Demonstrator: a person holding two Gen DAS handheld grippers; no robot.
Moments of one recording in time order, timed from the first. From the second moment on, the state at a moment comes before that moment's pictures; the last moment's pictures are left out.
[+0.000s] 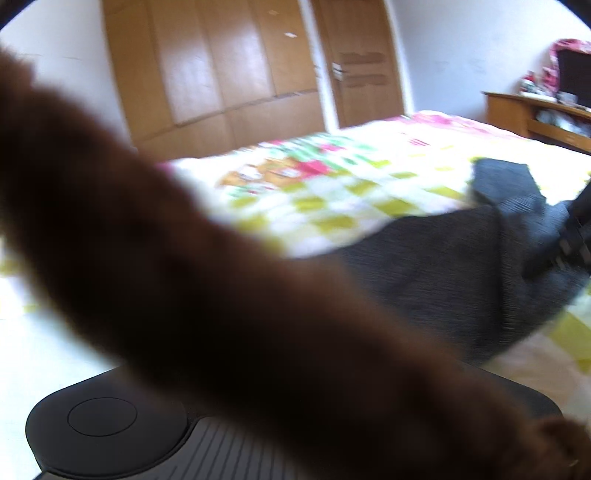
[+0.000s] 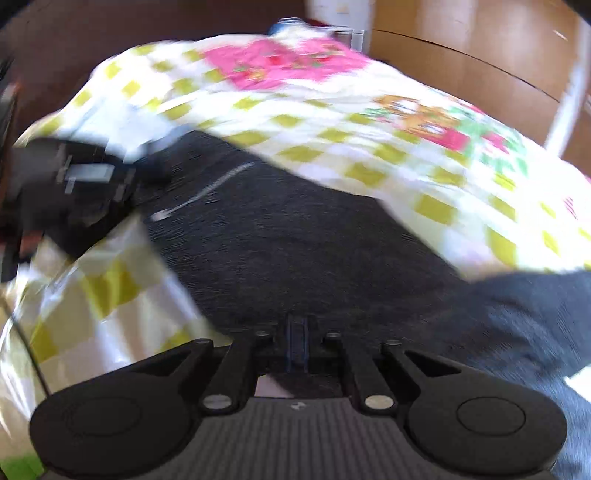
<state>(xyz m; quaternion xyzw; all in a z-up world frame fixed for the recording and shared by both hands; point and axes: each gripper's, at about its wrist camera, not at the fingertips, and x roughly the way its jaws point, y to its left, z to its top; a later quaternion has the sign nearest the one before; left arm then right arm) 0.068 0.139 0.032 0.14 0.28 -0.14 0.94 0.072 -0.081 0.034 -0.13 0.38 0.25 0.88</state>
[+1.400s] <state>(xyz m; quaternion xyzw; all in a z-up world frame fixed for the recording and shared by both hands) 0.110 -0.057 0.012 0.13 0.32 -0.29 0.89 0.264 -0.291 0.035 0.21 0.41 -0.03 0.88</state>
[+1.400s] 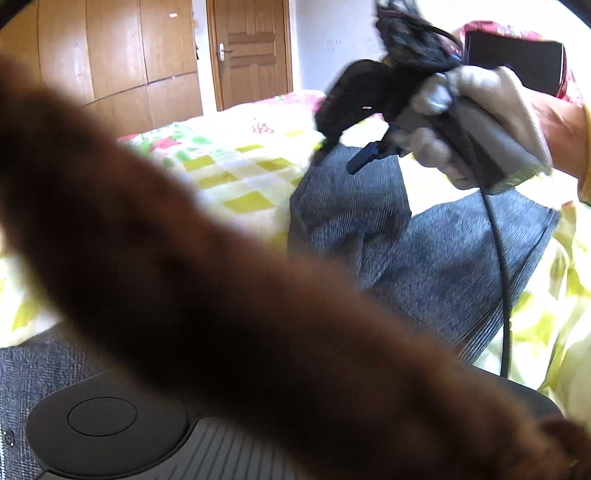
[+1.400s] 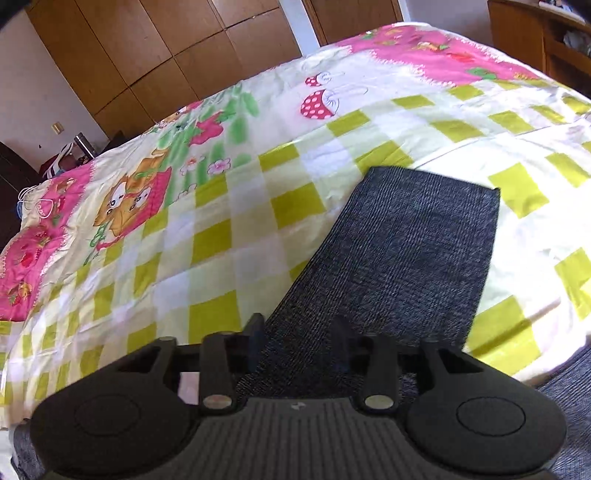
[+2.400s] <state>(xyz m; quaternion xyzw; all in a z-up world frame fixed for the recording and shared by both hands) 0.069 -0.125 0.006 0.18 0.30 -0.38 0.86 0.033 -0.411 0.016 0.37 0.27 -0.12 0.88</state>
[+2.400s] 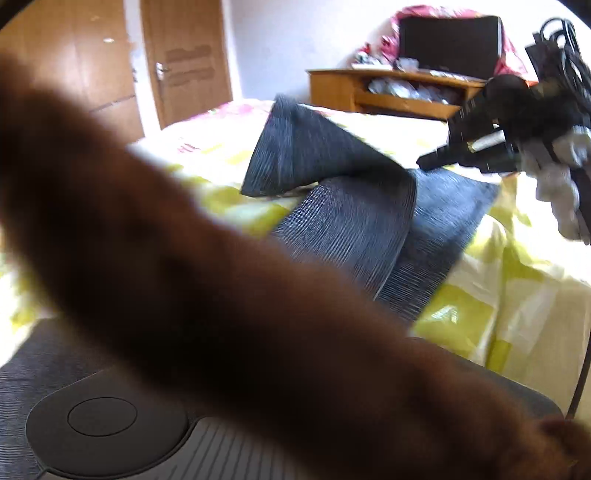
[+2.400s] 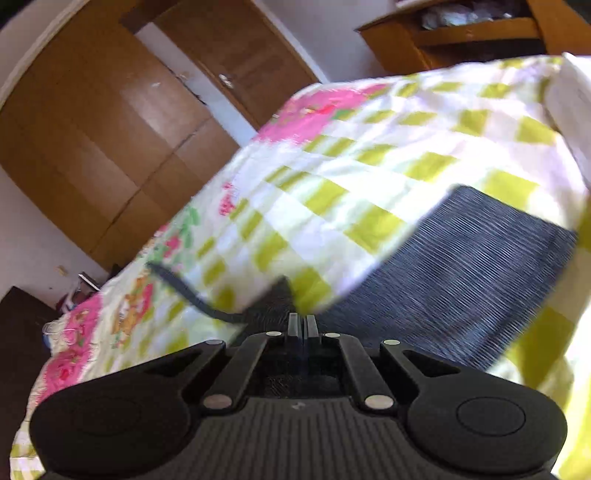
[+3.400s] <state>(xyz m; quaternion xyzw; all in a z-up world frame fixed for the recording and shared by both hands) 0.061 -0.137 -0.001 0.18 0.31 -0.38 0.85 0.058 -0.244 -0.041 -0.40 0.25 0.07 0.88</state>
